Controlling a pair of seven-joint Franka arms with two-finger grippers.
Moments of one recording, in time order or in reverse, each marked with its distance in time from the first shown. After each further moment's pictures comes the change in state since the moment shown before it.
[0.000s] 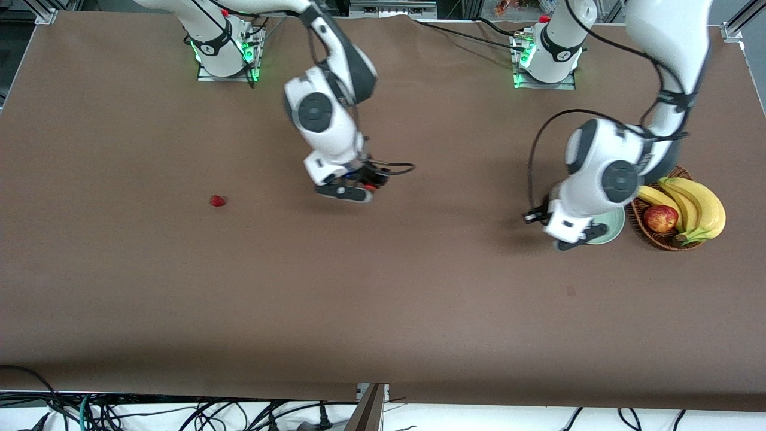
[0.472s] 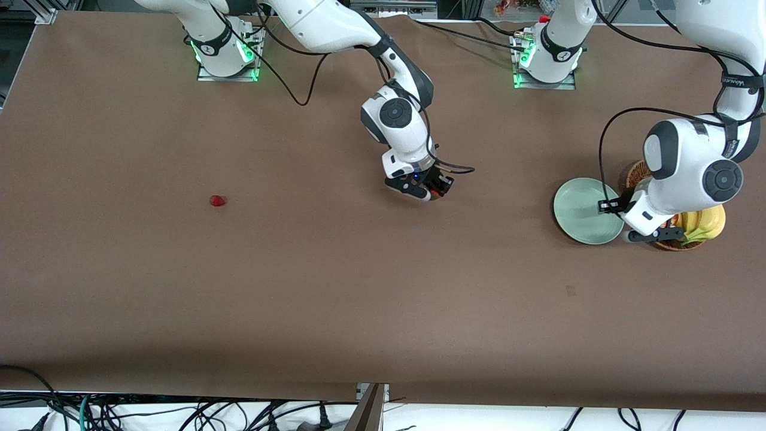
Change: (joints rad) left arm 0.011 -0.012 0.260 -0.141 -0.025 0.124 0.538; right arm 0.144 0.341 0.018 0.236 0.000 0.349 0.351
